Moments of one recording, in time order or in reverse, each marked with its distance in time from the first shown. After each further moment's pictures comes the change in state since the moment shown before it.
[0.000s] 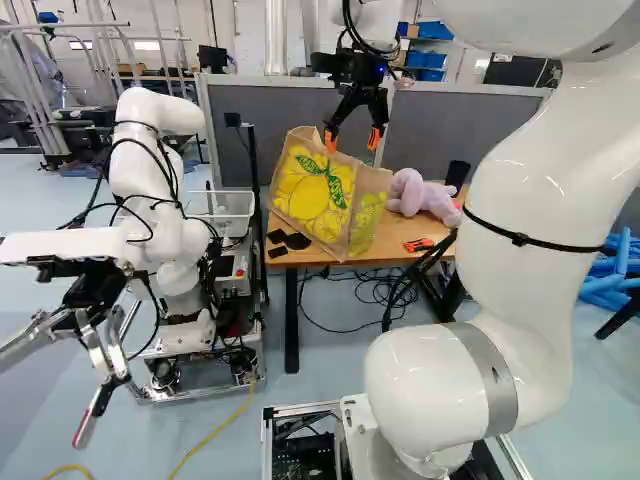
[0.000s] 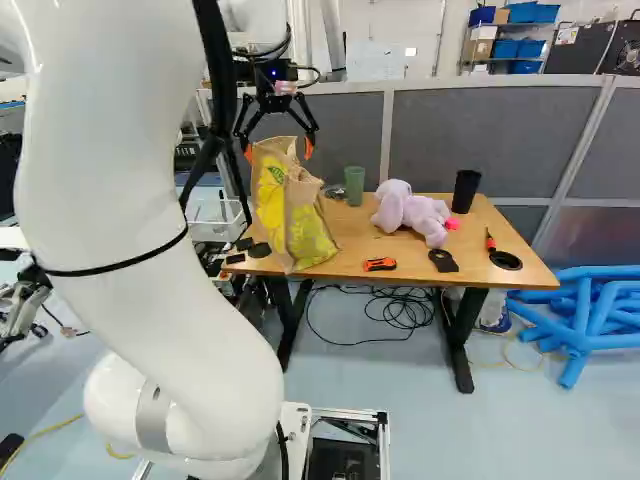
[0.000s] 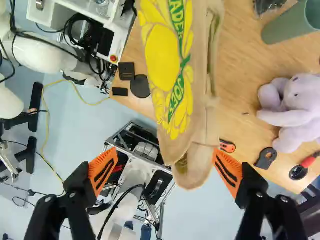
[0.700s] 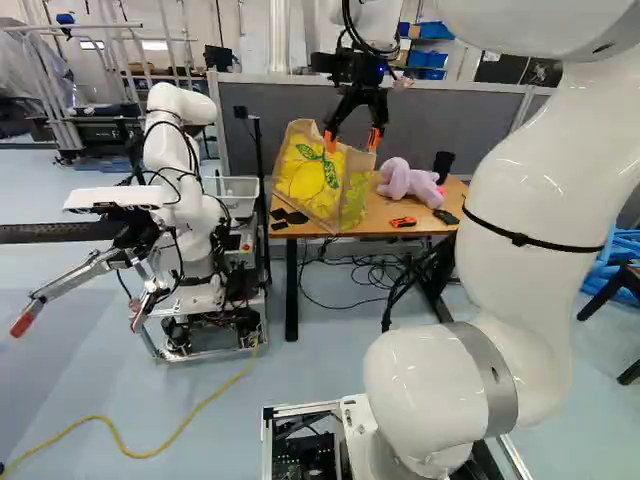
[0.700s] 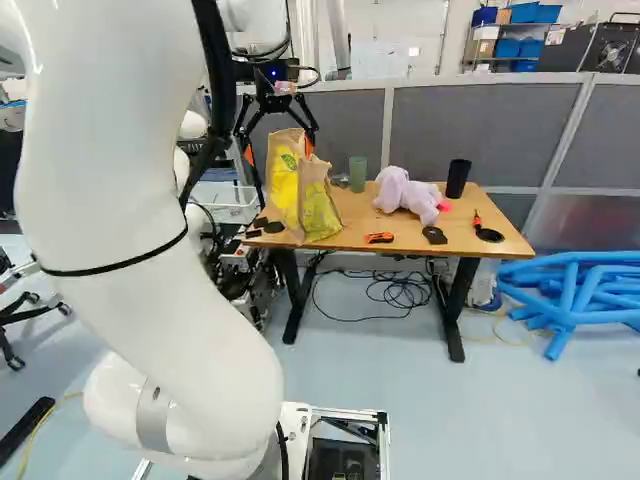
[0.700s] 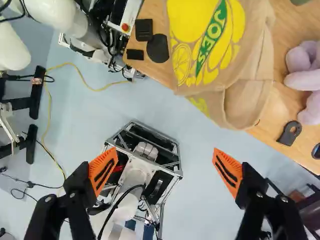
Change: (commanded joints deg) arm 0.0 0.0 0.0 0.0 0.0 0.0
